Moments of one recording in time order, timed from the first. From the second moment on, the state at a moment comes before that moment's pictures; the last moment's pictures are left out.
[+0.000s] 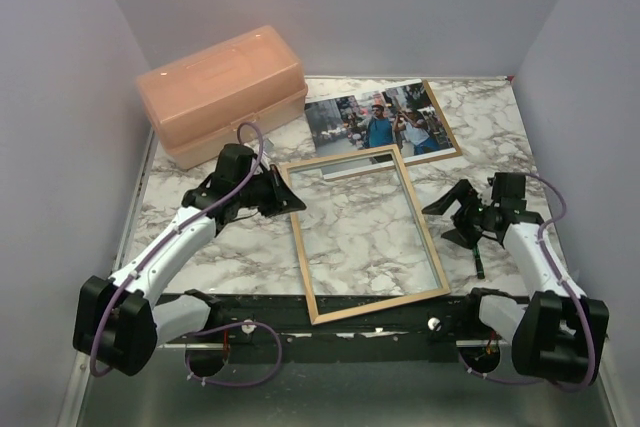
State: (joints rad) left arm -0.41 1.15 0.77 -0.31 0.52 -0.79; right arm -0.17 1.02 0.52 -0.51 -0.48 0.68
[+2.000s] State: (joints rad) left arm -0.09 0.91 0.95 -0.77 0.92 -0.45; right arm 0.24 1.42 0.76 -0.54 -0.12 0.52
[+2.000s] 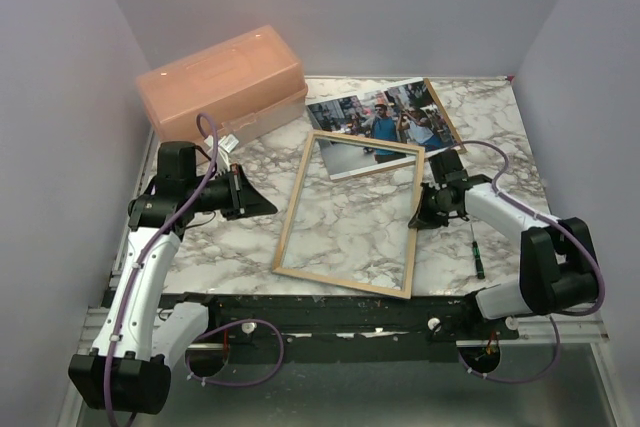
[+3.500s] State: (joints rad) left arm -0.06 0.94 0.99 -0.94 0.93 -0.32; right arm 0.39 1.45 1.01 -0.73 -0.03 0.40
